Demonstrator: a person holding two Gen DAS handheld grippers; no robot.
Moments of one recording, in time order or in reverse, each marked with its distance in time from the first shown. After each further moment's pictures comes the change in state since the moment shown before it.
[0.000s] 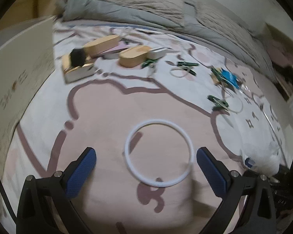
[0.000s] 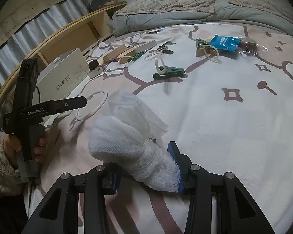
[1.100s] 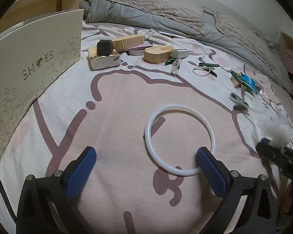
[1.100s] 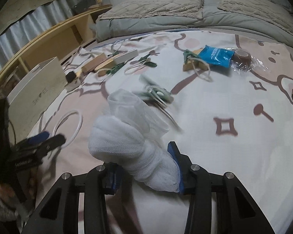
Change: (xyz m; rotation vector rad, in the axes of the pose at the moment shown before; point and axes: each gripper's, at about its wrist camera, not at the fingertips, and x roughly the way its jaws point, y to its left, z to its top) left arm 0.007 0.013 -0.033 -0.110 -0.081 0.137; right arm 0.023 -0.007 0.033 0.010 -0.027 -0.134
